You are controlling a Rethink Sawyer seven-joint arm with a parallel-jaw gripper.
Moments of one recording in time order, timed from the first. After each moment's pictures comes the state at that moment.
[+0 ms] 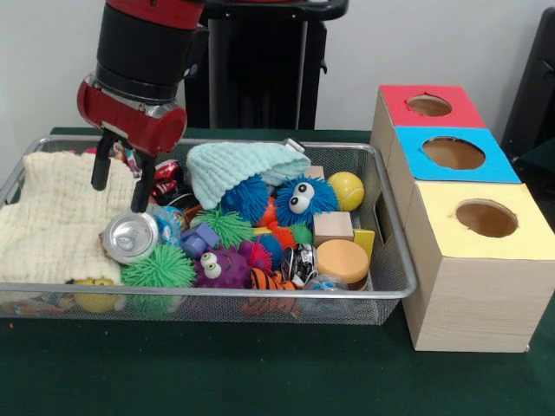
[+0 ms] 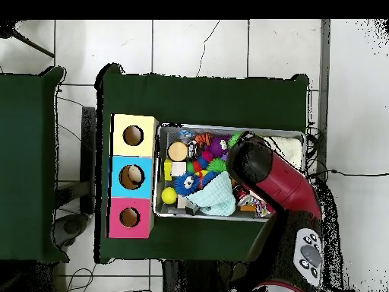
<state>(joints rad) -0.18 -0.50 -0.37 1.55 0.39 0.29 1.63</state>
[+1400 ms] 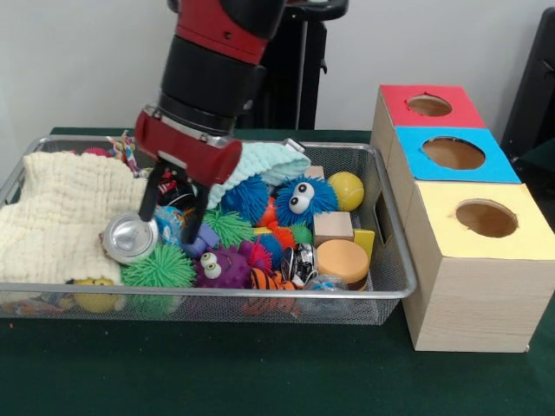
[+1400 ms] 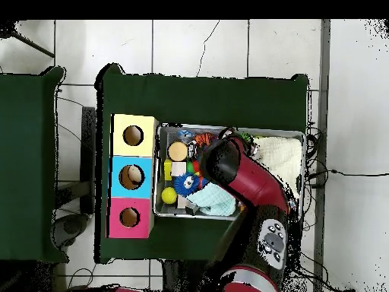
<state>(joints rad) -0.08 -0.44 -0.36 1.59 0.45 0.08 1.67</state>
